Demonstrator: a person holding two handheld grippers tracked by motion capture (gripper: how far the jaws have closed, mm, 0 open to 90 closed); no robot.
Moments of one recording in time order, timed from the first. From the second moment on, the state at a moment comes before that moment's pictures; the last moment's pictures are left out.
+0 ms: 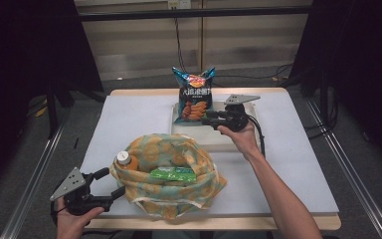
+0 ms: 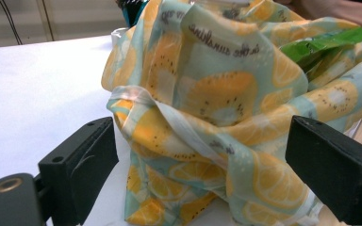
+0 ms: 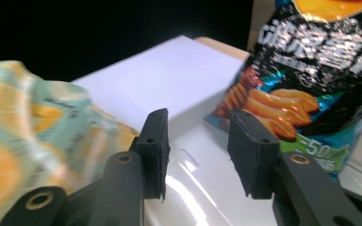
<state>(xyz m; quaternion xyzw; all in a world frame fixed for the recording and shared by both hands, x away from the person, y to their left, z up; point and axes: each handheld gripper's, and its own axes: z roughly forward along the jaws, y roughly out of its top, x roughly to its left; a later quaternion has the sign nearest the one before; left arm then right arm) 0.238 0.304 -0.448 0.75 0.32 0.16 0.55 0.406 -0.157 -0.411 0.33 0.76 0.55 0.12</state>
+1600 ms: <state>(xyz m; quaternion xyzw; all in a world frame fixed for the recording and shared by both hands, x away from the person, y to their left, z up) 0.233 0.304 -0.444 0.75 0.32 0.17 0.55 0.263 -0.115 -0.386 0.18 0.80 0.57 0.03</state>
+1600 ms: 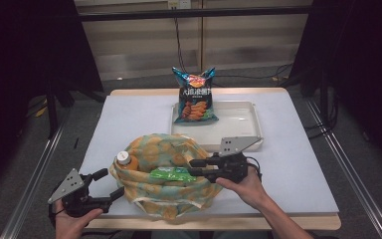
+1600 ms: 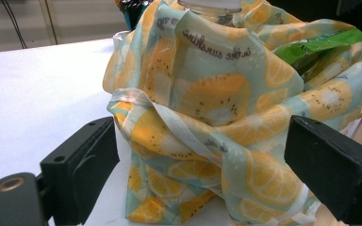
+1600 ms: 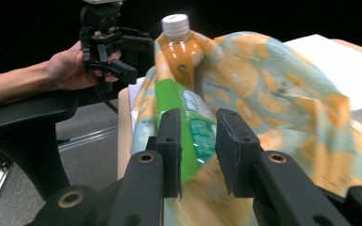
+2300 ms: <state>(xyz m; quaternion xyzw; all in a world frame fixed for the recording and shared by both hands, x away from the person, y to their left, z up) 0.233 0.304 -0.444 0.75 0.32 0.16 0.56 0.257 -0.098 -0.411 0.15 0.84 0.51 0.07</state>
